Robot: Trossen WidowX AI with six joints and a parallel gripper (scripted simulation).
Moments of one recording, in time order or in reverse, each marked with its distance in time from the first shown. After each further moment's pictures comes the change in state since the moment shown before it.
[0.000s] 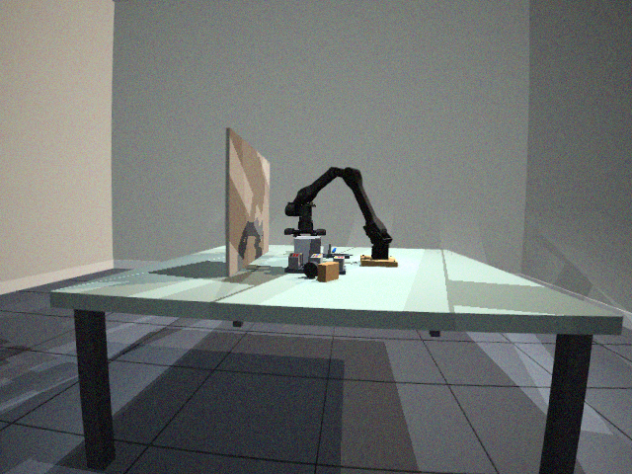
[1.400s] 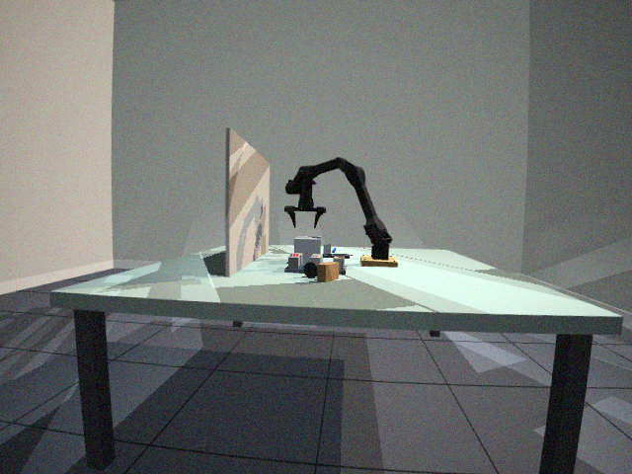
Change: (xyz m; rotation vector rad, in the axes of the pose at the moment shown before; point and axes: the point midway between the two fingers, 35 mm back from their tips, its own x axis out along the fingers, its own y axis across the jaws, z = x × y) arm -0.103 0.002 0.001 0.003 -0.008 0.014
